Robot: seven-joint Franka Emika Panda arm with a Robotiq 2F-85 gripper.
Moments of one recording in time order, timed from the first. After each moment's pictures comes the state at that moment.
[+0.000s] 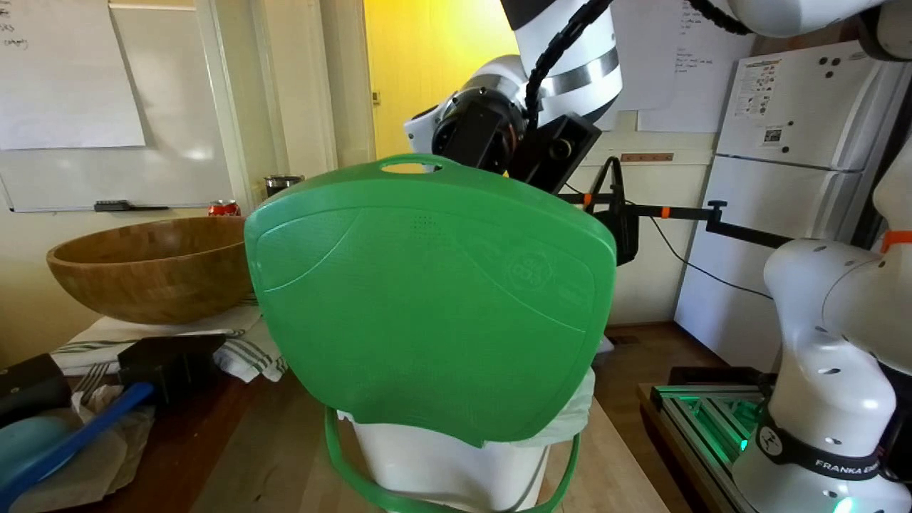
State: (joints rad) arm 0.00 -0.30 -0.12 -2.24 1.26 1.86 -0.80
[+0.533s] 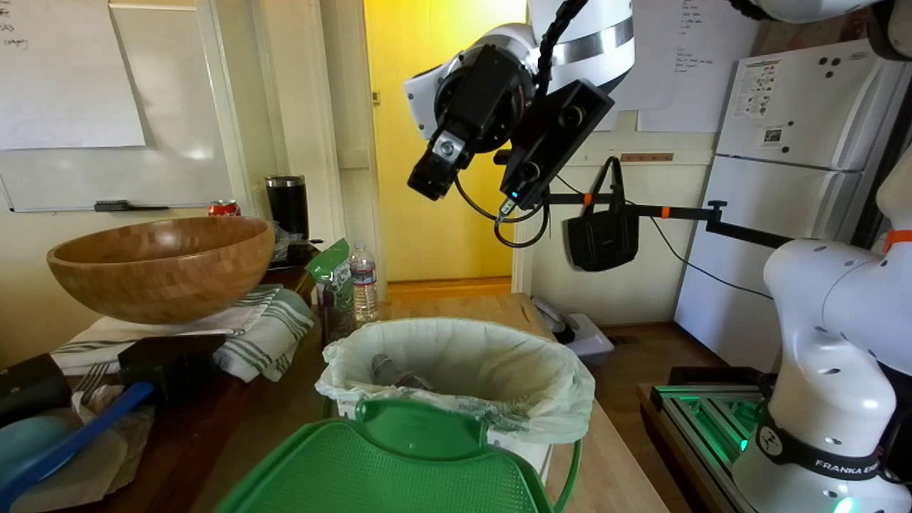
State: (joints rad) arm 0.00 -0.33 -0.09 -2.20 1.26 1.86 -0.81
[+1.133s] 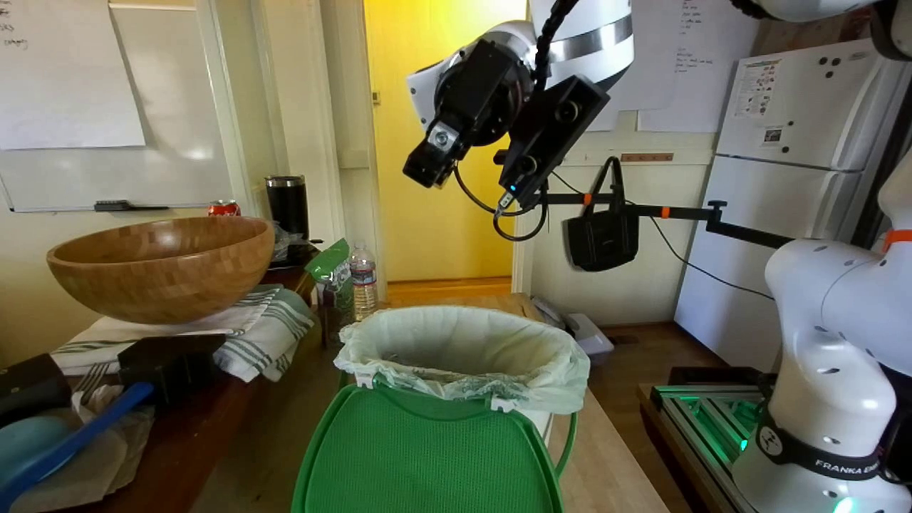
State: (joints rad) arm -0.03 -0.34 -0.09 -2.20 1.26 1.86 -0.81
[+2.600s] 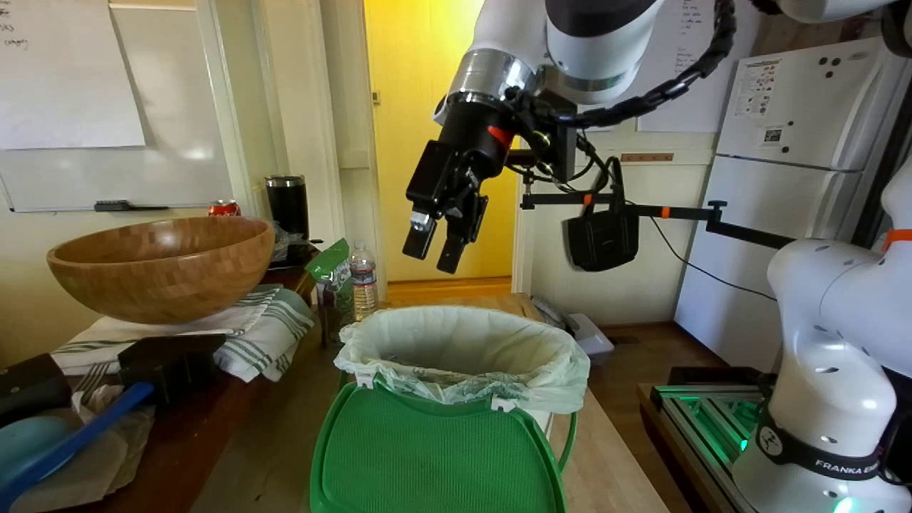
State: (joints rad) arm -0.07 -0.35 0.00 -2.24 0.54 2.17 0.05
